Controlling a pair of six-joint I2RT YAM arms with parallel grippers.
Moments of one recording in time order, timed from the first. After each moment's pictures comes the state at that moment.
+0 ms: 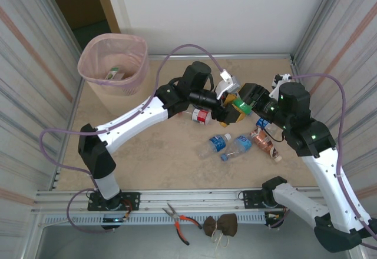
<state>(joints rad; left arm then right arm) -0.91 1.75 1.71 -0.38 0.73 -0.07 0.42 0.87 1.23 -0.74 -0.07 0.93</state>
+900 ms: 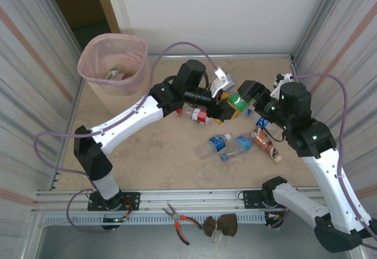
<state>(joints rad) -0.86 1.70 1.69 -0.44 0.69 -0.04 0.42 0.87 1.25 -0.74 -0.04 0.93</state>
